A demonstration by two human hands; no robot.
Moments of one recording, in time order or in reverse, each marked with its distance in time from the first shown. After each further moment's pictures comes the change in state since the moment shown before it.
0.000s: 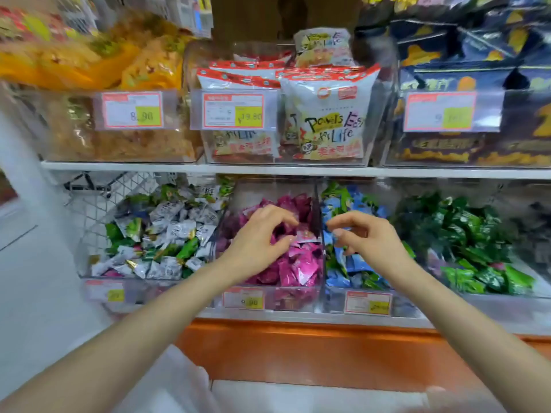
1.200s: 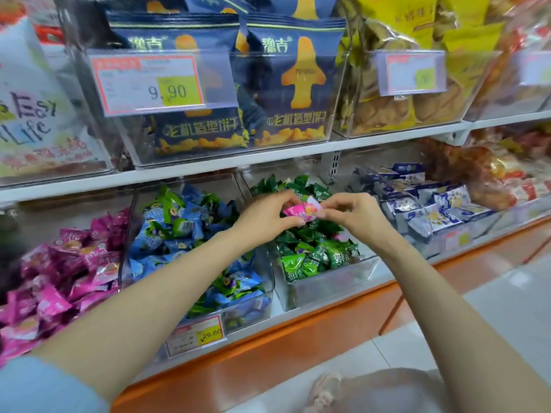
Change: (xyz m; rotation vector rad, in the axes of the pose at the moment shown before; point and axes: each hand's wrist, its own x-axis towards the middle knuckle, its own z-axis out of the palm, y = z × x) left_hand 0.177 0.155 0.204 -0.153 -0.359 0.136; right_hand -0.023 0.125 -0.227 -0.296 0.334 0.127
